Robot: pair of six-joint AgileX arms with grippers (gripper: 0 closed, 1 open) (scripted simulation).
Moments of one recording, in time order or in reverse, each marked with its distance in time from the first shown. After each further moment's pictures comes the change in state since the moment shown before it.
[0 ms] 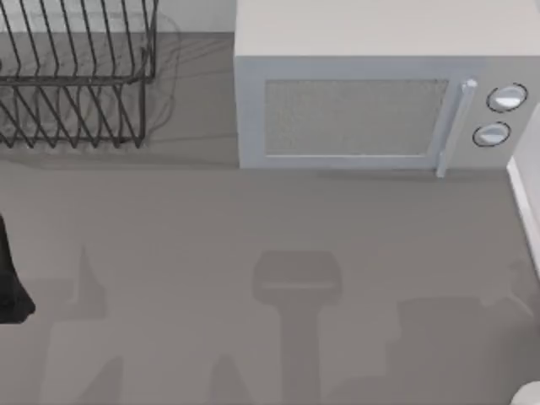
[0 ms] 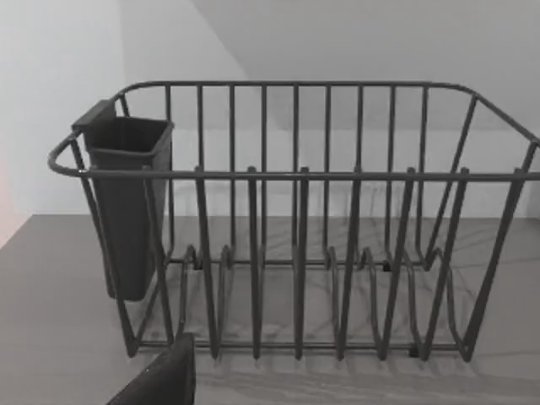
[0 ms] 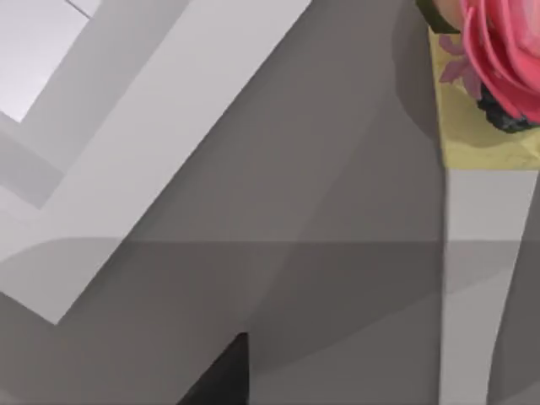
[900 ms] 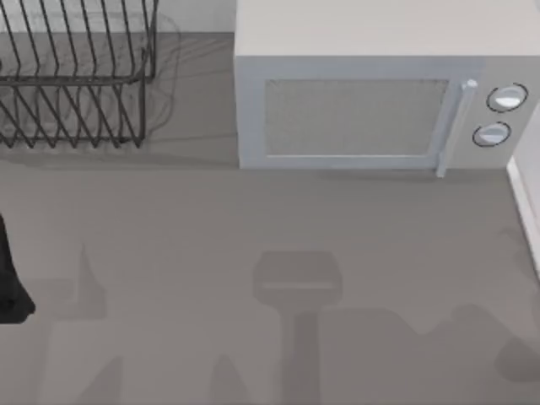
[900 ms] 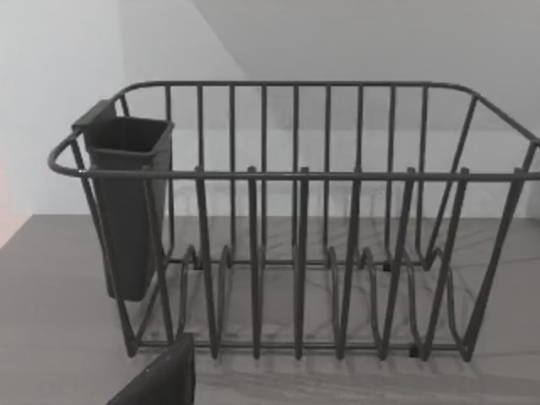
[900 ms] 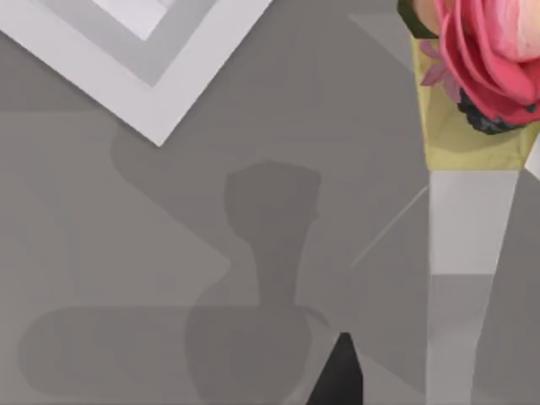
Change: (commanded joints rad) left arm 0.000 0.000 0.000 0.000 0.000 0.000; right arm -0.004 -0.173 0.281 -0.454 0.000 -0.007
